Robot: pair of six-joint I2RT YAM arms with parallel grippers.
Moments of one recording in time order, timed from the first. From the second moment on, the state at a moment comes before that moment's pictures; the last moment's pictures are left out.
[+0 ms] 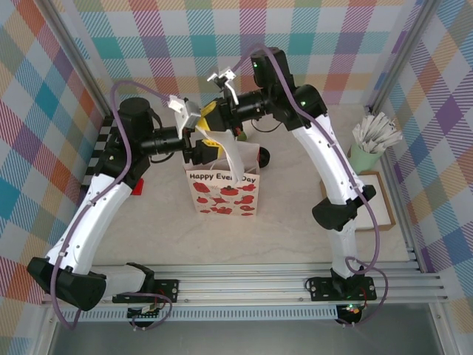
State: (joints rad) left arm -0.37 1.25 1.44 -0.37 0.88 0.16; right arm 0.70 2.06 2.71 -1.06 -1.01 -0.08
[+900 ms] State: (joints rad) left arm -0.40 1.18 1.34 -0.48 0.52 0.07; right arm 0.75 1.95 2.49 -1.03 -0.69 -0.10
